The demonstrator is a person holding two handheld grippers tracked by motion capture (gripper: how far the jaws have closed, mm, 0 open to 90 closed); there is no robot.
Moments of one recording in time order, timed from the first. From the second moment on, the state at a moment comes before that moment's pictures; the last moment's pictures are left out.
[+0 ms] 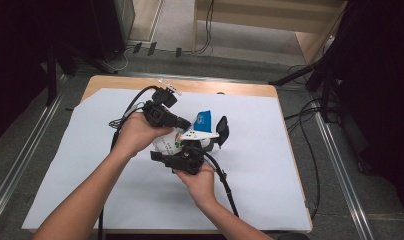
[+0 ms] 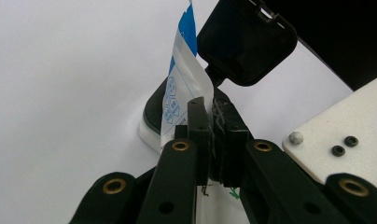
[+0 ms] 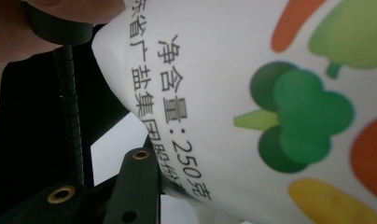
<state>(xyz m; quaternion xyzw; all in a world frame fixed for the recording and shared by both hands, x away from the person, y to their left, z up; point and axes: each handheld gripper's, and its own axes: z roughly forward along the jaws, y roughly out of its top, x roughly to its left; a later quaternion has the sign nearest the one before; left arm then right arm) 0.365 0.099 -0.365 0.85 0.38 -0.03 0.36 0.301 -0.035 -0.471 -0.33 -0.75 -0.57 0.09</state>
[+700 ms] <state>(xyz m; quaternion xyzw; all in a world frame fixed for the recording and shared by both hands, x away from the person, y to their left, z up) 0.364 0.096 -0.365 0.86 0.37 -0.02 0.36 0.301 -0.036 -0.473 -0.32 -0.74 -0.58 0.10</state>
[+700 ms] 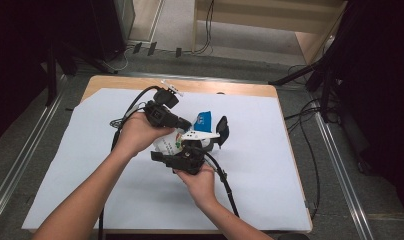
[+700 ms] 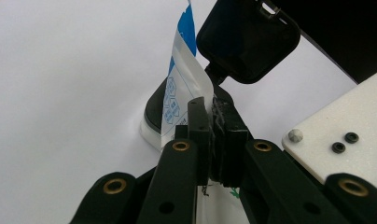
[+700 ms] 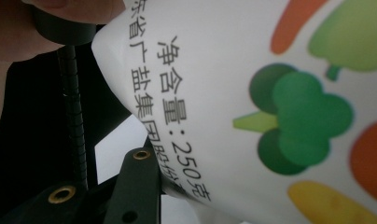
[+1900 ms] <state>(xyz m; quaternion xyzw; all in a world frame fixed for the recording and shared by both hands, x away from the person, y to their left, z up) 0.364 0.092 -0.365 0.86 0.37 -0.01 0.35 0.301 -0.036 -0.472 -0.31 -0.76 -0.57 0.09</state>
